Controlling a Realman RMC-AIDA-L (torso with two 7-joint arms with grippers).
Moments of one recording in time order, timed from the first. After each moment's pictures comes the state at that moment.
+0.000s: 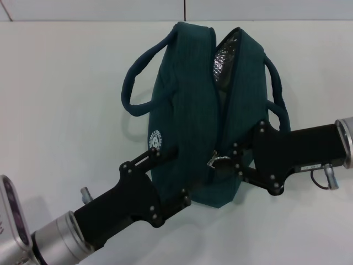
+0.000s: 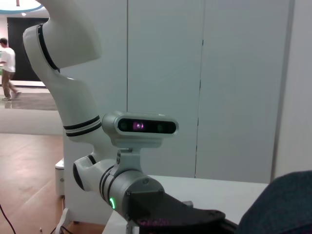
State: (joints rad) left arm -0.30 -2.10 2.80 0.12 -0.45 1.64 -0.40; right arm 0.61 2.02 -1.21 -0.60 -1.63 -1.67 1.01
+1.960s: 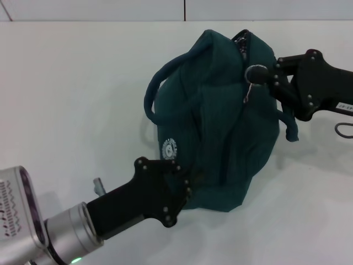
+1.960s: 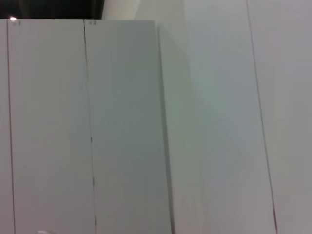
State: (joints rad) left arm -0.37 -2.09 2.81 0.12 -0.40 1.62 -0.32; right arm 0.53 2.02 -1.02 -0.58 -1.40 -1.67 1.12
